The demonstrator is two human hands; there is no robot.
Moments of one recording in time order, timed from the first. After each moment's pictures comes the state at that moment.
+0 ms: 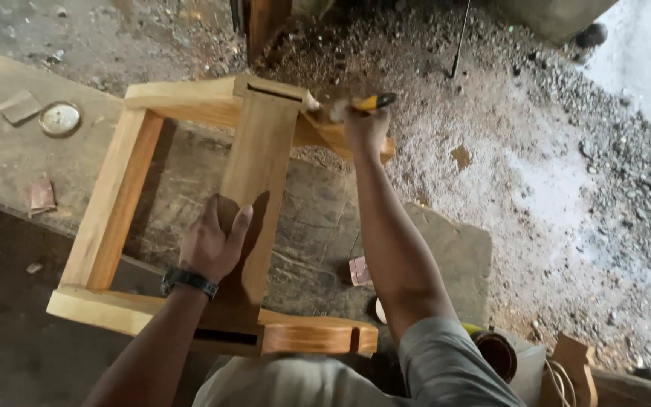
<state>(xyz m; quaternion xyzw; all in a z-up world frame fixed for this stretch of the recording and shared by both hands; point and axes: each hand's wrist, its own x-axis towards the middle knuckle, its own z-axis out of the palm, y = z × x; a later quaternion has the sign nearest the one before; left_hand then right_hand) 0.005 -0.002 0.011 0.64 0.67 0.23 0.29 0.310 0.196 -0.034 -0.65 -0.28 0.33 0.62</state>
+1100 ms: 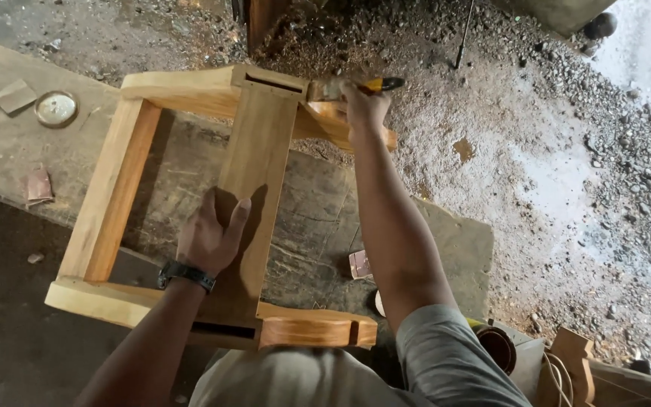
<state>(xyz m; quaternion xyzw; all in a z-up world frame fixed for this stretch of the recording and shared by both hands) 0.006 -0.003 0.017 0.65 0.67 0.22 0.29 0.305 0.203 -0.004 -0.61 -0.25 0.39 0.65</state>
